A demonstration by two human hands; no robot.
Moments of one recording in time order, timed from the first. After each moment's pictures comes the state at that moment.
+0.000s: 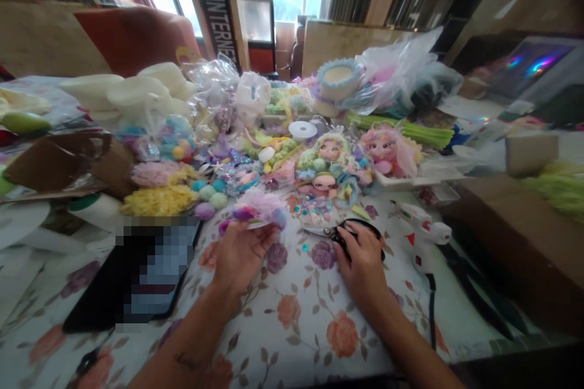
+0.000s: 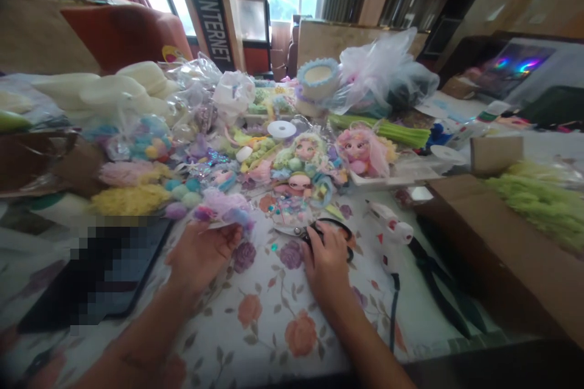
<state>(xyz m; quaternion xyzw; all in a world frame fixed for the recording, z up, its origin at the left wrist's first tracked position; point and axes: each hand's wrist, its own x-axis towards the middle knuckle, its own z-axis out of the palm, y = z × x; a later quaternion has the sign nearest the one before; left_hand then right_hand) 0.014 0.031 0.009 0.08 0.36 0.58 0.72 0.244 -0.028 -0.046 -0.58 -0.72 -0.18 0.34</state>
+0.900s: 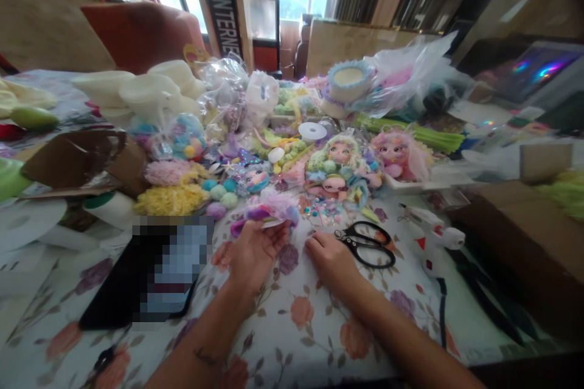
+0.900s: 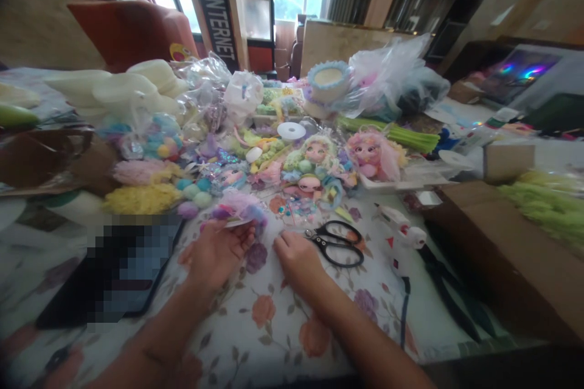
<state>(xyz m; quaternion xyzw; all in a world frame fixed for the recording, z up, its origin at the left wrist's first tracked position) 0.009 0.034 -0.001 0.08 0.35 0.56 0.75 0.190 -0.004 -0.039 -0.50 -0.83 -0.06 0.24</state>
